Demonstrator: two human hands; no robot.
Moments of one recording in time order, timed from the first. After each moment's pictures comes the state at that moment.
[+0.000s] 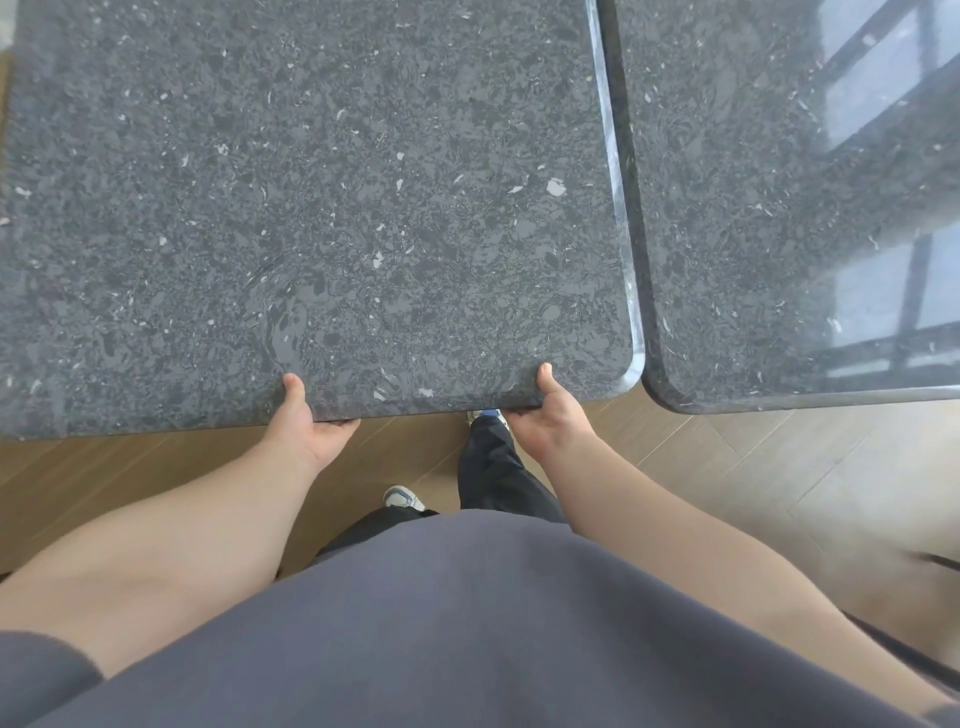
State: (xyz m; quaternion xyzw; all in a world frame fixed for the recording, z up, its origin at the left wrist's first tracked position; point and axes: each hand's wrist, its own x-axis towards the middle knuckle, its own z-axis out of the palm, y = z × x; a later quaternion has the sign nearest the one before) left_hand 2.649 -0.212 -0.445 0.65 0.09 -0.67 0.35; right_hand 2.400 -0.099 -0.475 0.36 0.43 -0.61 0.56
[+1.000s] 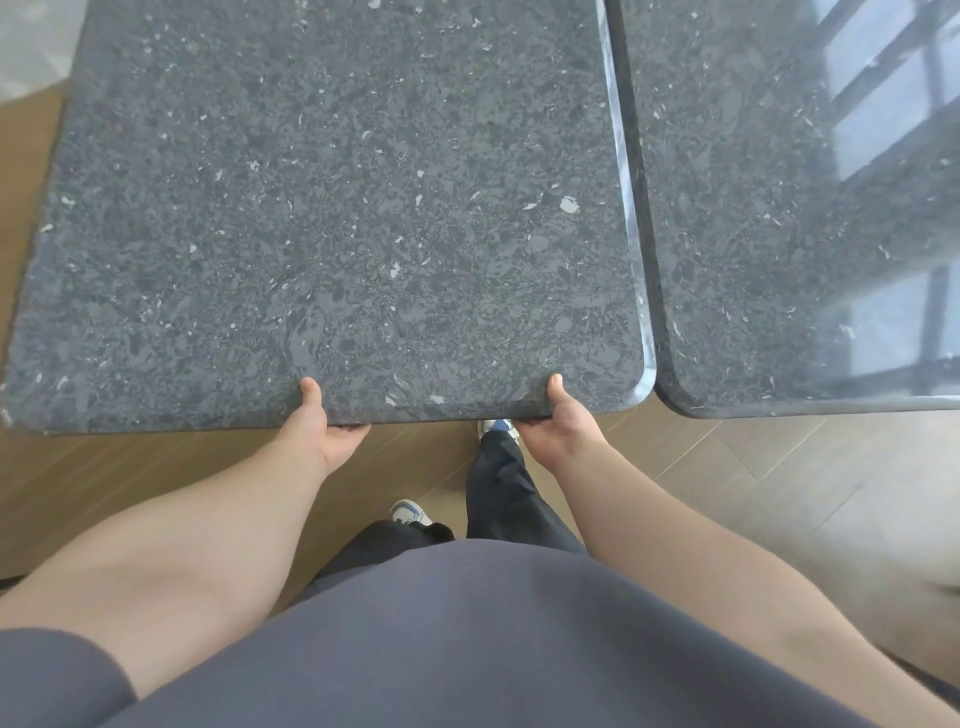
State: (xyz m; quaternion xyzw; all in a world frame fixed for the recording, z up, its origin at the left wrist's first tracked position) left_hand 2.660 -0.206 -0.451 0.66 0.07 -0.67 0.34; right_hand 2.401 -0.087 -0.478 0.35 0.45 -0.59 0.57
